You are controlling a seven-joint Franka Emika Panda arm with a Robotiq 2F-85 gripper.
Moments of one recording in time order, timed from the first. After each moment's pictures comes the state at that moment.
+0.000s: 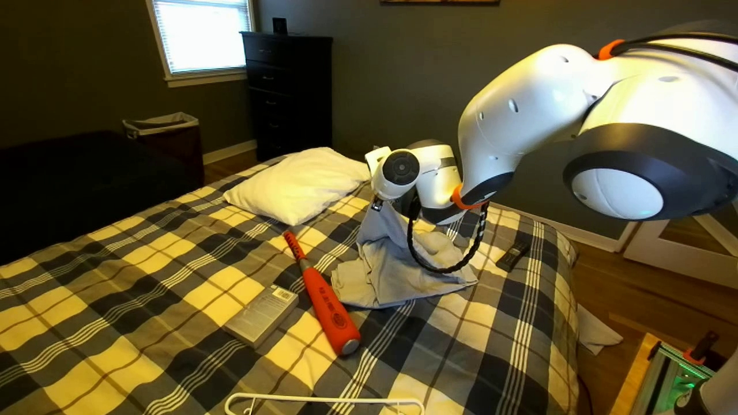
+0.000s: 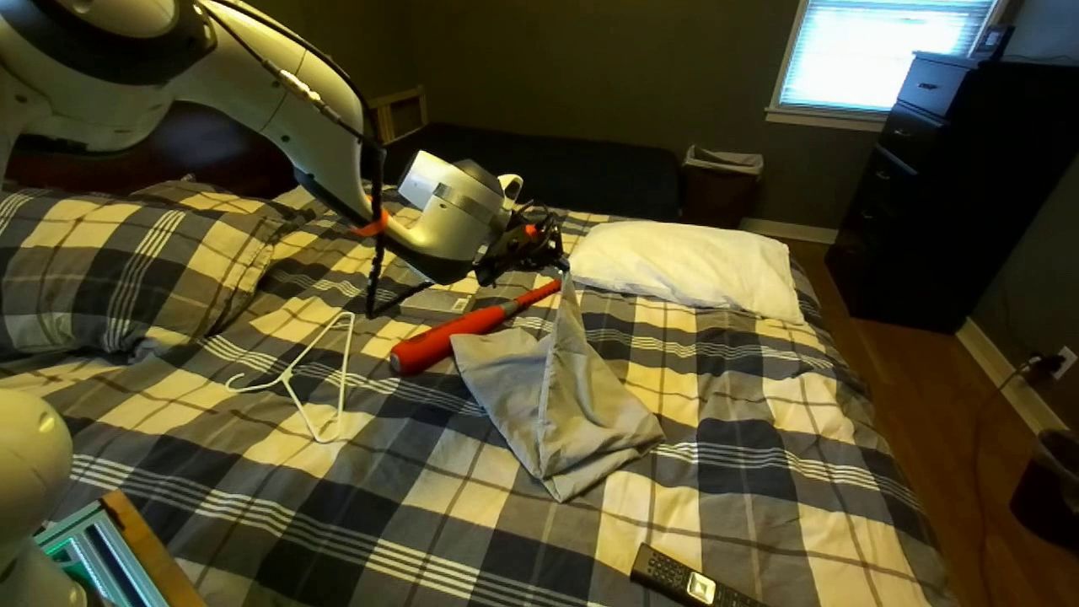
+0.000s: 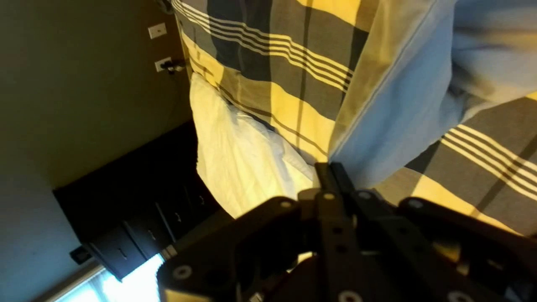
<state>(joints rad) 0.74 0.81 -0.84 -1.77 -0.97 3.00 0.66</state>
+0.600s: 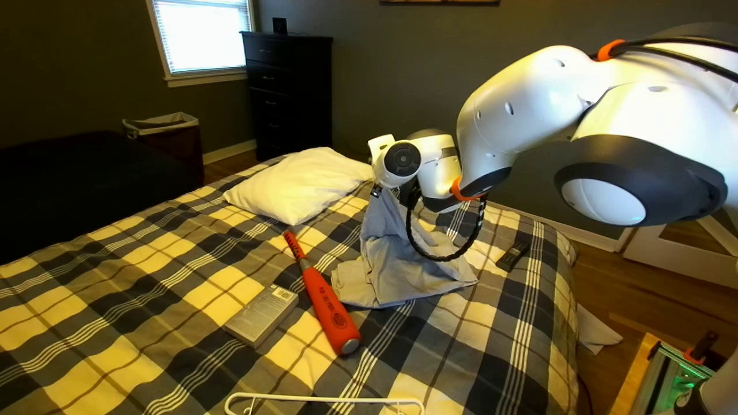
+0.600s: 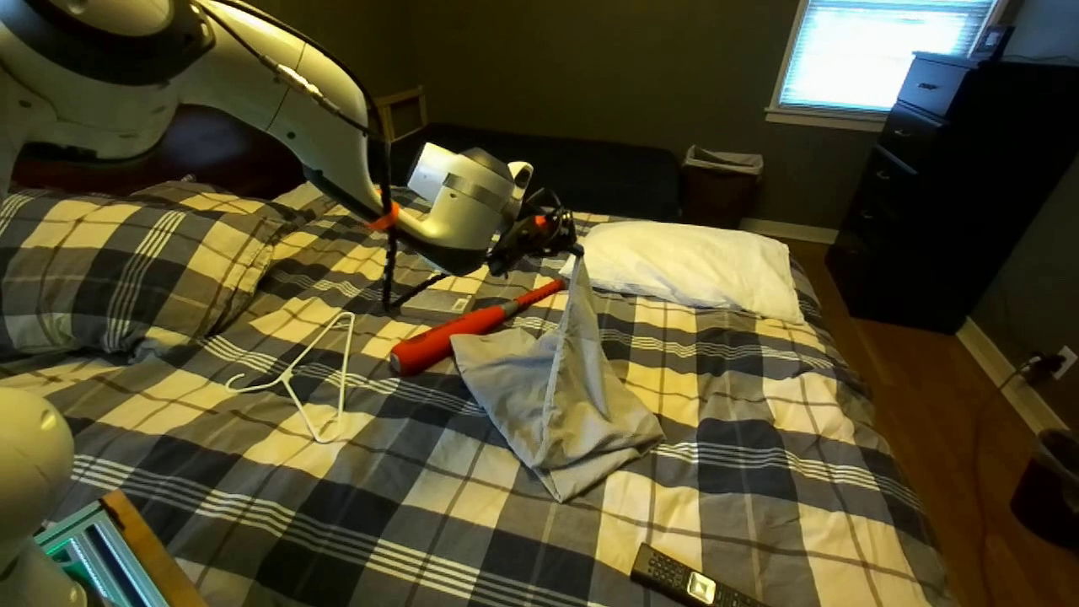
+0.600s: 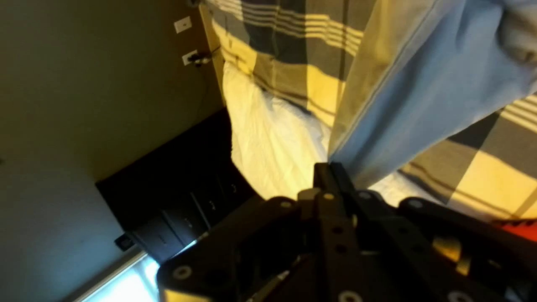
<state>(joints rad) 0.76 0.85 -0.92 -1.72 -0.98 3.03 0.75</state>
